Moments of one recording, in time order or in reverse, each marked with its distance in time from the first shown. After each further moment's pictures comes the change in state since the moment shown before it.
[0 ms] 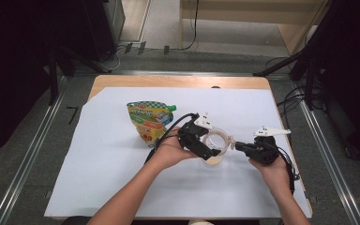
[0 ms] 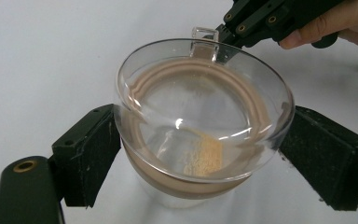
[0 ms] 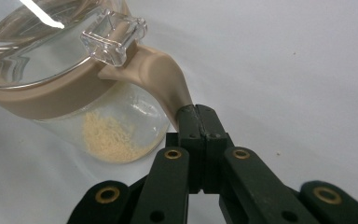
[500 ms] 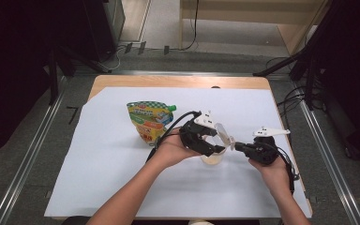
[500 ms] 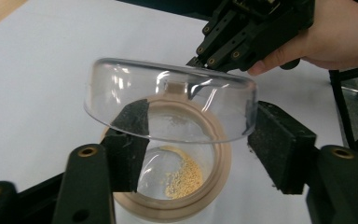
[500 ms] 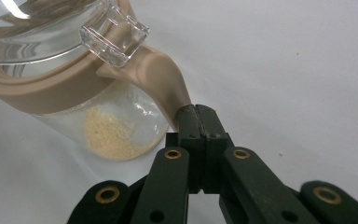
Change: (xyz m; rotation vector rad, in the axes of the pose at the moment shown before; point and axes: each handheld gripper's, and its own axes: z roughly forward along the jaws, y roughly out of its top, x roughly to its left) left arm -0.008 0.013 -0.011 -0.055 -0.057 0.029; right arm 0.001 0.000 0.001 0.000 0.000 -0.009
